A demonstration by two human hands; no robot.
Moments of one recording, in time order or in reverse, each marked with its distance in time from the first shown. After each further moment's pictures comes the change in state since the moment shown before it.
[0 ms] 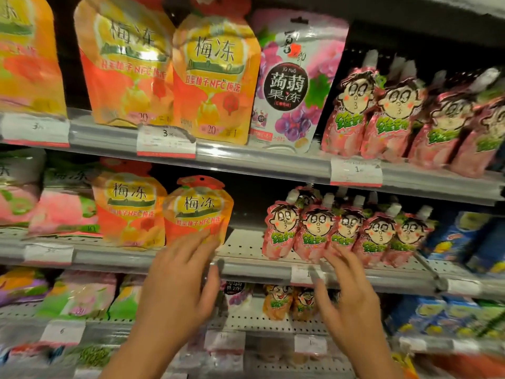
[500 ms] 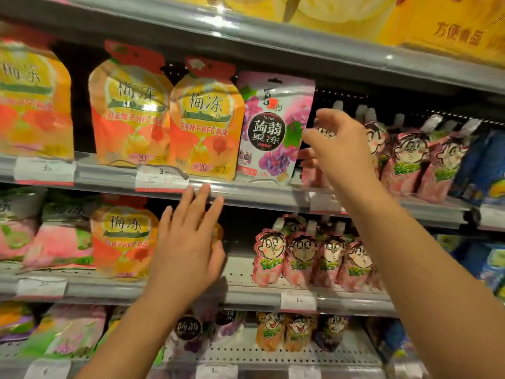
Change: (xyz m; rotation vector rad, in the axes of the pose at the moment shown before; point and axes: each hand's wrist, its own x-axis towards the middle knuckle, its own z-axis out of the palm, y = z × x) left_hand 0.084 0.012 -0.022 0.208 0.052 0.039; right_hand 0.228 -0.114 -0.102 0.505 0.131 0.120
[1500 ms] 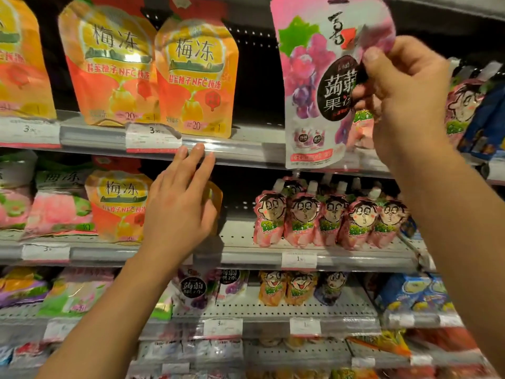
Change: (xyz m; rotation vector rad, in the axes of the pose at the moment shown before) left_hand 0.002 -0.011 0.005 -0.079 0.124 0.042; right_hand -0.015 -0.001 -0.048 0.368 0.092 -0.154
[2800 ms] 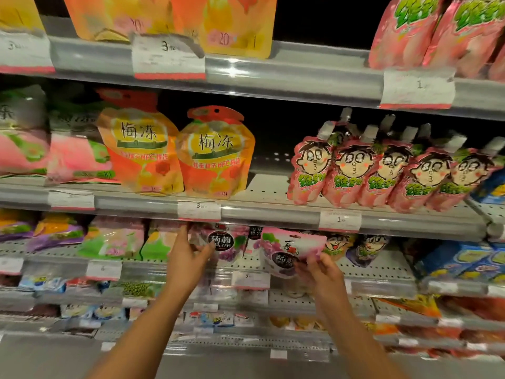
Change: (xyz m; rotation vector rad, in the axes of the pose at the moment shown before) left_hand -0.193 -0.056 0.113 -0.552 -0.403 -0.965; right_hand -0.336 0.246 0.009 0.208 0.050 1.102
